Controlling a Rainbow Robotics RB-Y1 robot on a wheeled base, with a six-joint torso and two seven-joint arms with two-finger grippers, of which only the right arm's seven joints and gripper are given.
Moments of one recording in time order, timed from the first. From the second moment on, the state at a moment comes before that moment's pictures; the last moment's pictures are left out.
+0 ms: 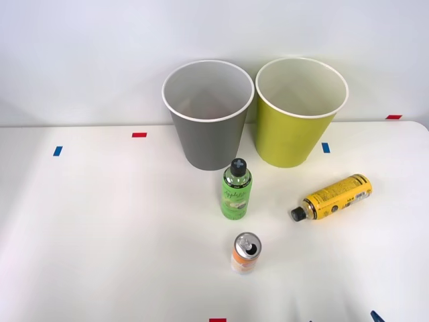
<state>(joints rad) 1.10 -0.18 0.25 -1.89 0.19 -0.71 1.53</state>
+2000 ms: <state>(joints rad) 1.10 -0.18 0.25 -1.89 0.19 -0.71 1.53</state>
